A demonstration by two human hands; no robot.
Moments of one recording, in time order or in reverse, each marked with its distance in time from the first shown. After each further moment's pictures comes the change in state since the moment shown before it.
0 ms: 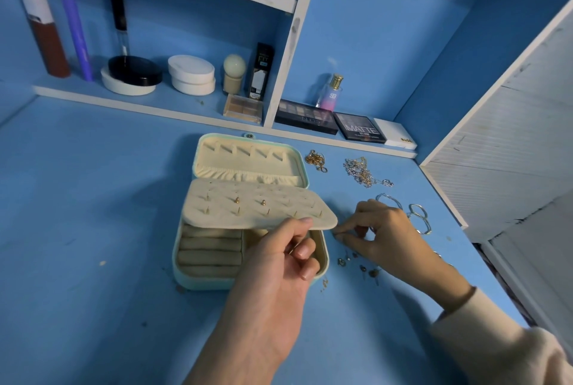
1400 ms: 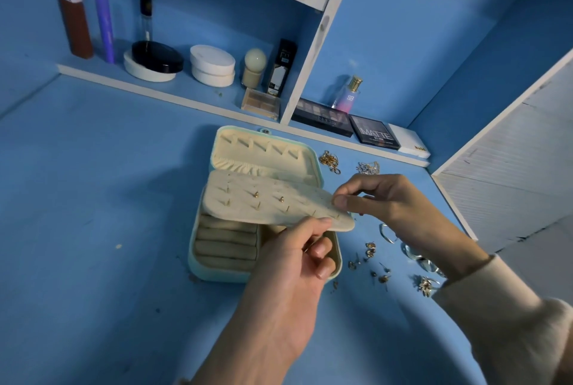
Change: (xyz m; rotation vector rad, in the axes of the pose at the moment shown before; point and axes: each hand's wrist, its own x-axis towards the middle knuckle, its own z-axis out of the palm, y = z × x) left_hand 0.003 -0.001 -0.002 -0.043 -0.044 0.005; right_hand 0.039 -0.038 -0.027 0.668 -0.171 0.216
